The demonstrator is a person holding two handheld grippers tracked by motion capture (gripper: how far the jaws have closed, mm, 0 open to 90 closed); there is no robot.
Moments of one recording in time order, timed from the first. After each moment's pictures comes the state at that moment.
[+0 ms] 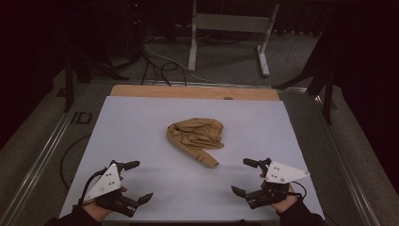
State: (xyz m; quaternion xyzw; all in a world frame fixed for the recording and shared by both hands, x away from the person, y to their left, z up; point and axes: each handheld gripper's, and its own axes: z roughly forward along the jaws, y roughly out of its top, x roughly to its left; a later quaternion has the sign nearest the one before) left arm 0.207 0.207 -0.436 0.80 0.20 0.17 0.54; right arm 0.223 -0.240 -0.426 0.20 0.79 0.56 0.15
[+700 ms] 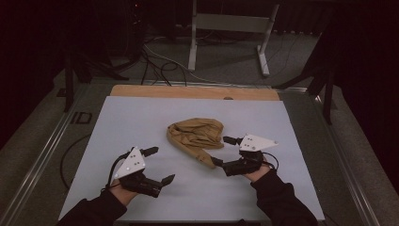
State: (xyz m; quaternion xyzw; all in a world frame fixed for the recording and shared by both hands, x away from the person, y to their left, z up) left arm 0.244 0.152 -0.439 0.79 0.24 0.16 0.54; right arm 0.295 -0.192 -0.433 0.23 0.79 0.54 0.15
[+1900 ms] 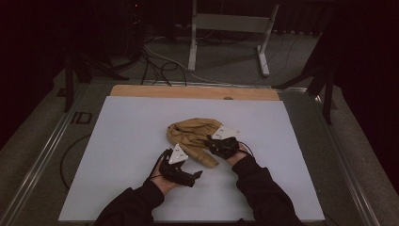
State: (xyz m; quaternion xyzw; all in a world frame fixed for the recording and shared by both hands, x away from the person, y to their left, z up) left arm 0.298 0.066 -0.514 0.83 0.31 0.12 0.44; right arm 0.366 -0.145 -0.501 0.27 0.84 0.41 0.21
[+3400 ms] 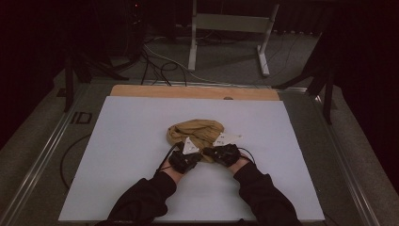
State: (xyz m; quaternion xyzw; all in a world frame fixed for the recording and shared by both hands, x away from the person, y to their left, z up) left arm 0.324 0.040 -0.514 0.86 0.31 0.12 0.39; right arm 0.347 -0.150 -0.508 0.26 0.86 0.42 0.13
